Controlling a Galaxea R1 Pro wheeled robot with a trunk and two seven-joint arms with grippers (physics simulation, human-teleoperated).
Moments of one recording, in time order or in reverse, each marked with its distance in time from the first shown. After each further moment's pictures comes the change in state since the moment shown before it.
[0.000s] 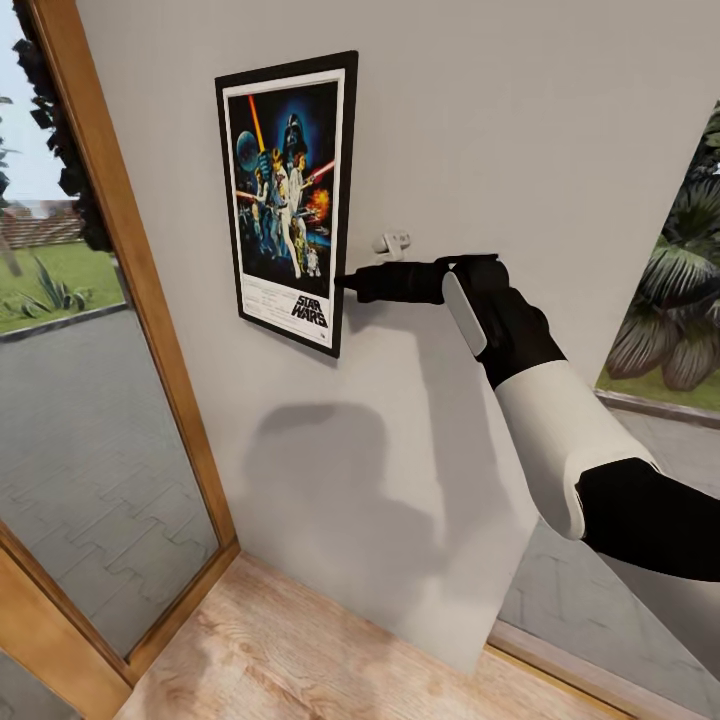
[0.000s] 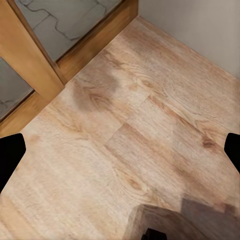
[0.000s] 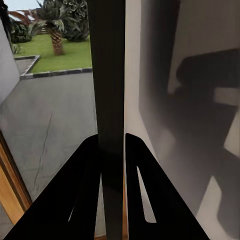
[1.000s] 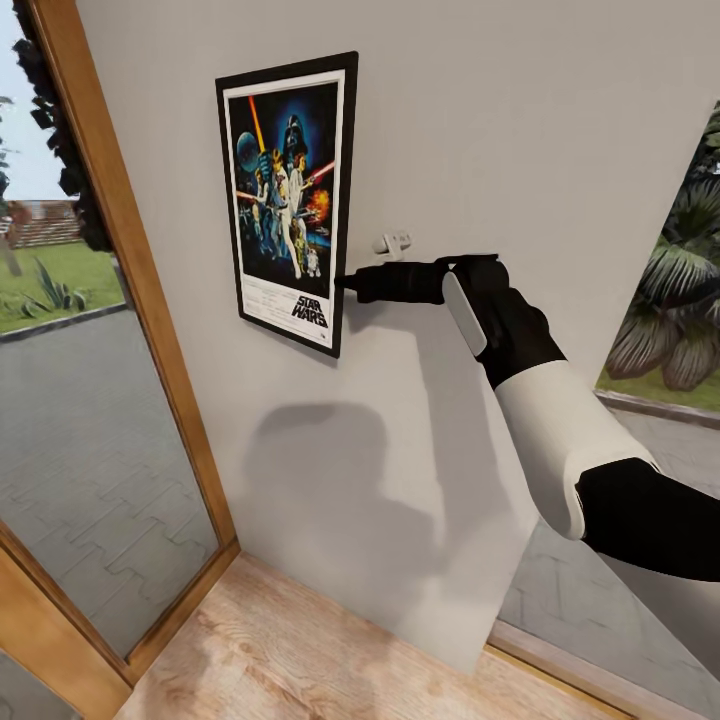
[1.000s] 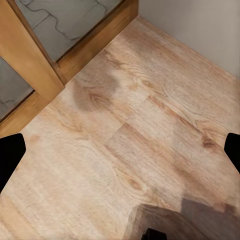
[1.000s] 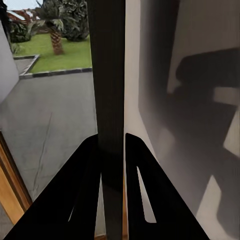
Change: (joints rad) left arm 0.001 0.000 0.000 0.000 0.000 0.000 0.000; right arm 0.000 0.000 0.000 0.001 0.001 0.001 -0.001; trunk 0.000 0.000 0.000
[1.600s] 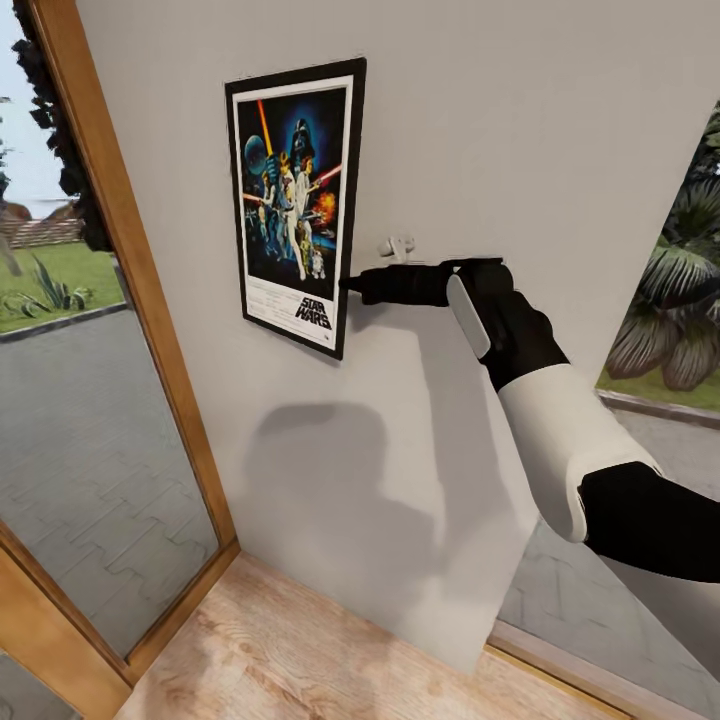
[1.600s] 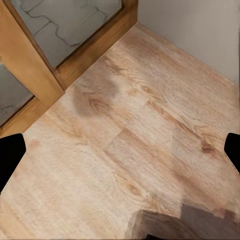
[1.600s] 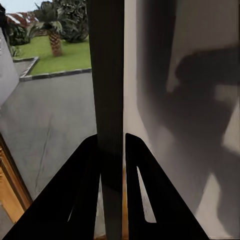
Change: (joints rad) left arm 0.005 -0.005 0.000 -0.020 0.002 -0.008 0.000; right arm 0.013 -0.009 -0.014 -0.007 -0.004 0.007 0.001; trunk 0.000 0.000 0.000
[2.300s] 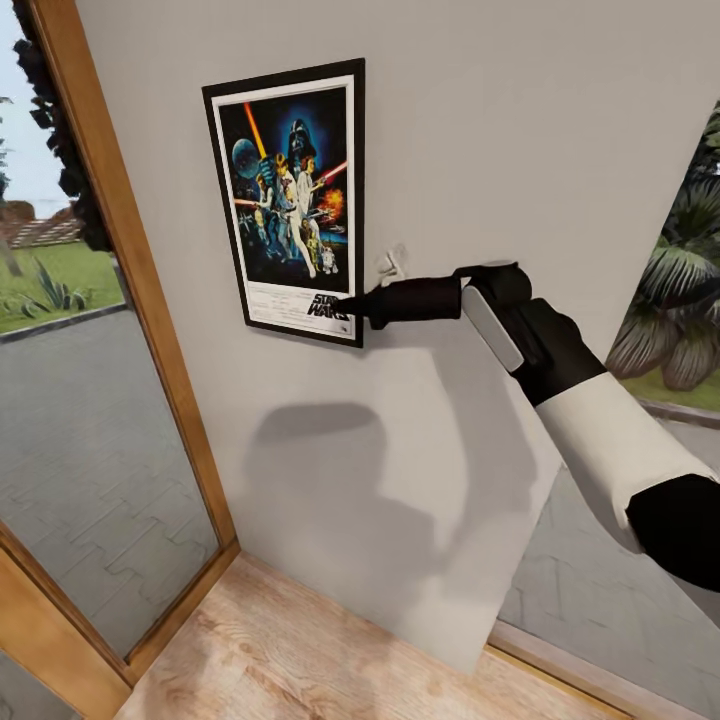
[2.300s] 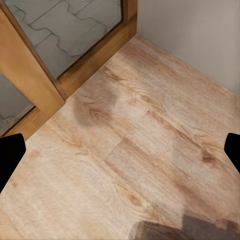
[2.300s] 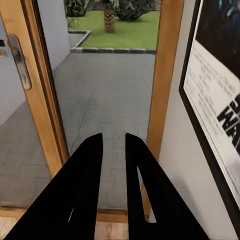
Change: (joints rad) left arm 0.000 -0.001 0.000 -0.001 0.000 -0.043 0.000; right arm 0.025 -0.175 0.300 -0.172 -0.267 0.017 0.140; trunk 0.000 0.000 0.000
